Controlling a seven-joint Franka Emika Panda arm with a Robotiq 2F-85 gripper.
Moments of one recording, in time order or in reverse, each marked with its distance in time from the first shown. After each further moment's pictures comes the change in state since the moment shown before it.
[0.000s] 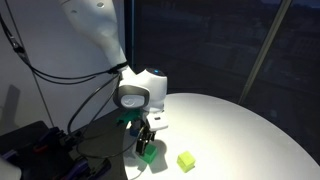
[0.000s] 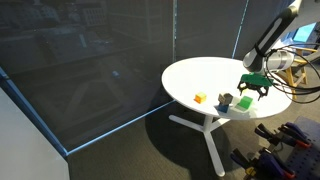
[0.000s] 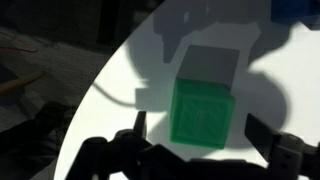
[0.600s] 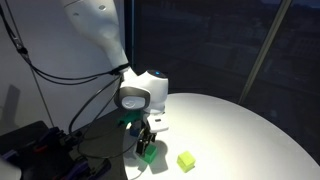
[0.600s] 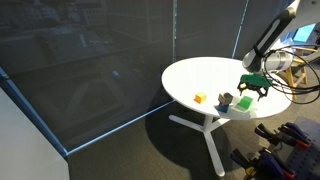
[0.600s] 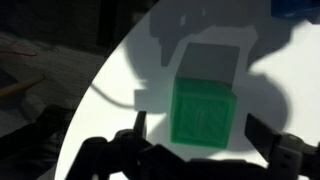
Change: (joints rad) arm -0.005 0.018 0.001 0.013 0.025 0.000 0.000
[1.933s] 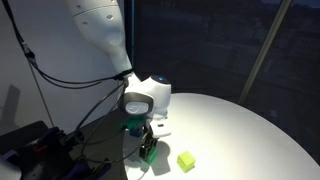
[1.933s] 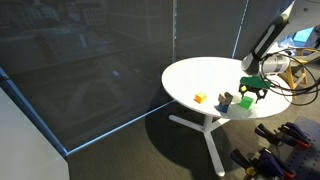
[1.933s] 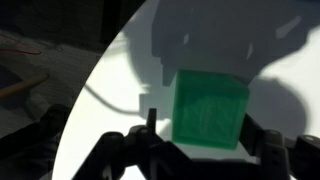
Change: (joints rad) arm -0.016 0.067 0.000 0.047 0.000 0.000 0.000
